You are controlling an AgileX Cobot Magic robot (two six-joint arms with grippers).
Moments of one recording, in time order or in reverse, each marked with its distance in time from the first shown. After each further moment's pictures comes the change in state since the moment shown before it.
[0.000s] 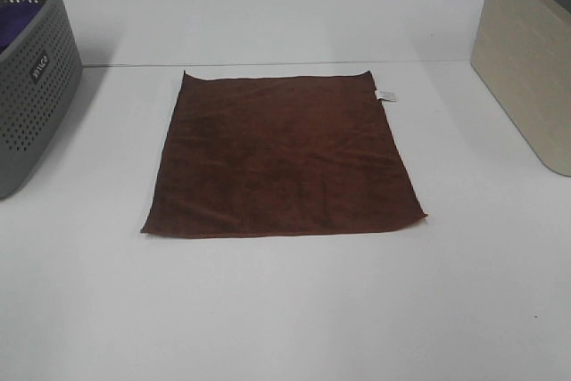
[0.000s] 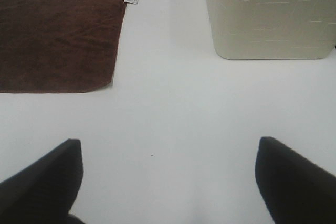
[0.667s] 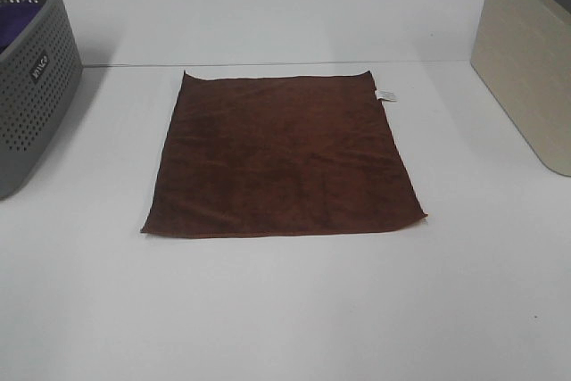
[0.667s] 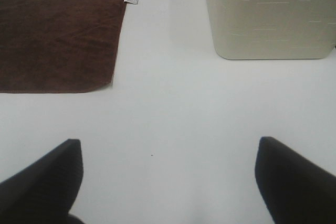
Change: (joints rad) left arm 0.000 0.000 0.000 0.000 0.000 0.000; right arm 0.000 0.000 0.000 0.000 0.000 0.000
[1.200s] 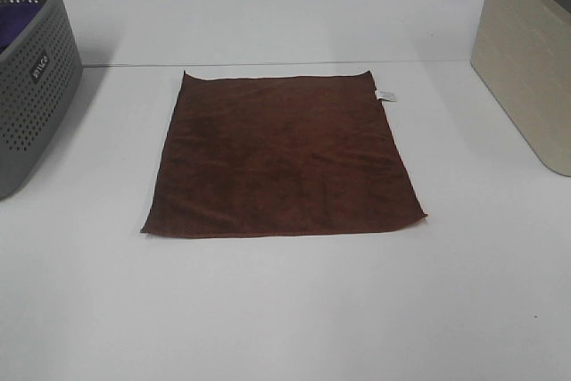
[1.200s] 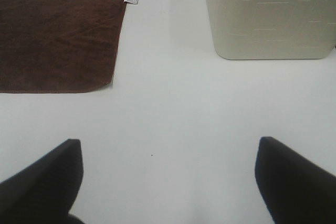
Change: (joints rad) left arm 0.000 0.000 0.000 0.000 0.000 0.000; right arm 0.000 0.000 0.000 0.000 0.000 0.000
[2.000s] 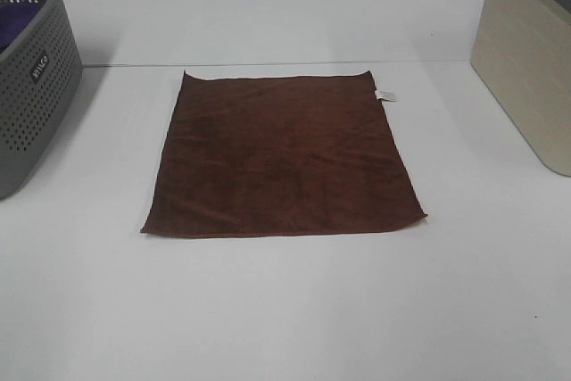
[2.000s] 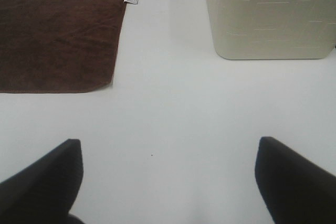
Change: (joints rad) left arm 0.000 0.000 0.000 0.000 0.000 0.000; right arm 0.000 0.000 0.000 0.000 0.000 0.000
